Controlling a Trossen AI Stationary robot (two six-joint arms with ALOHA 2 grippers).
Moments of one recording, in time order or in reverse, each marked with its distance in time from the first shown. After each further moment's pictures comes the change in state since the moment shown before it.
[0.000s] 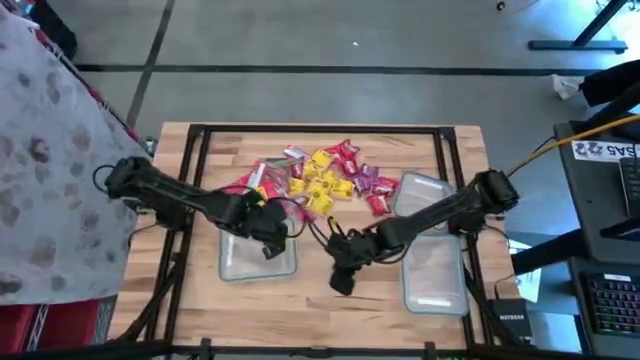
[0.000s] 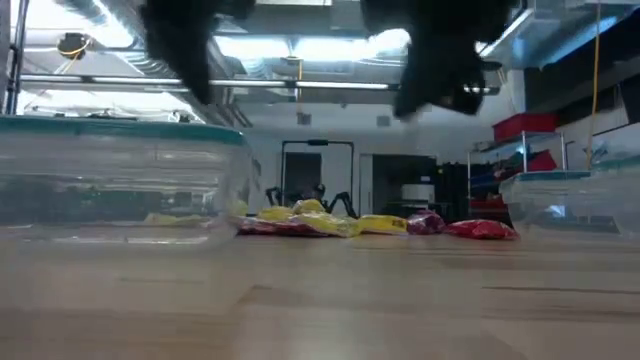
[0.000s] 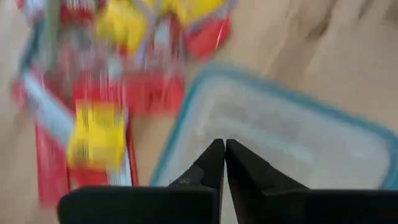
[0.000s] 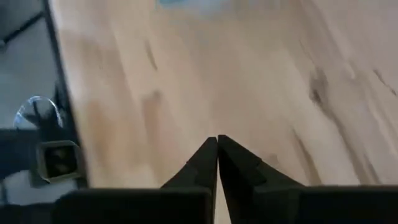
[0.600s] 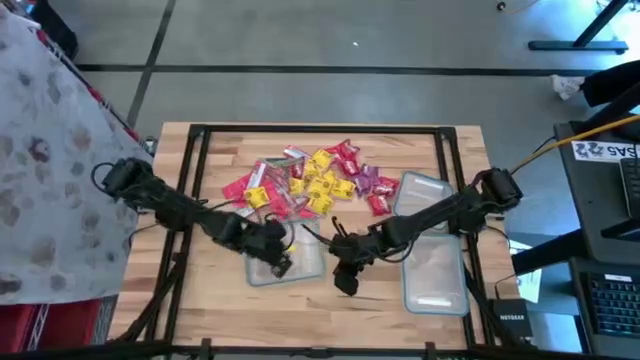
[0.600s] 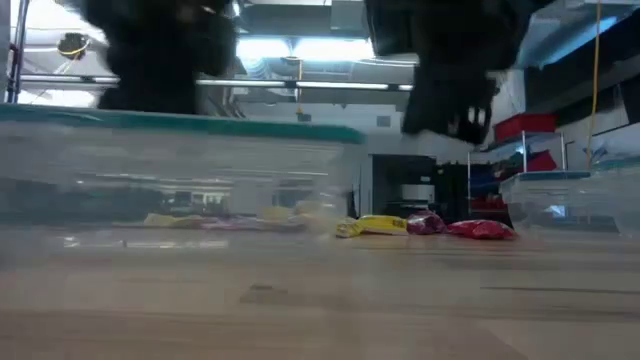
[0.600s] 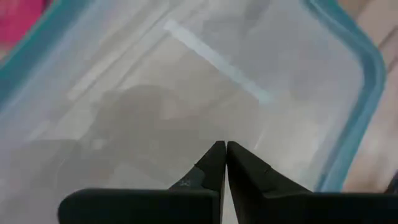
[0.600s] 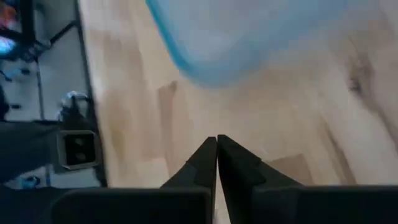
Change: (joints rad) left arm 0.005 0.017 -0.336 0.749 0.124 -0.218; right arm 0.000 -0.042 -0.064 0.137 -0.085 0.052
